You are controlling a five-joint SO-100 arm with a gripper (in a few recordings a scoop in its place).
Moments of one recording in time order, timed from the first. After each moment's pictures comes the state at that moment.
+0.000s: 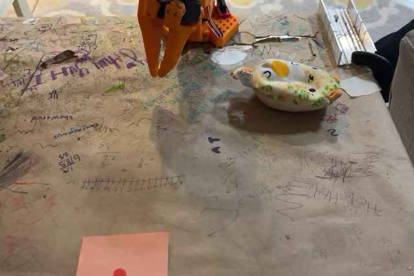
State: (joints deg) arm 19.8 193.0 177.9 75.9 -73.3
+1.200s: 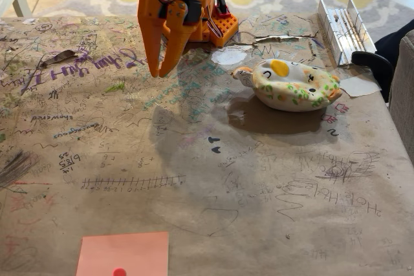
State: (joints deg) arm 19.2 193.0 177.9 75.9 -79.7
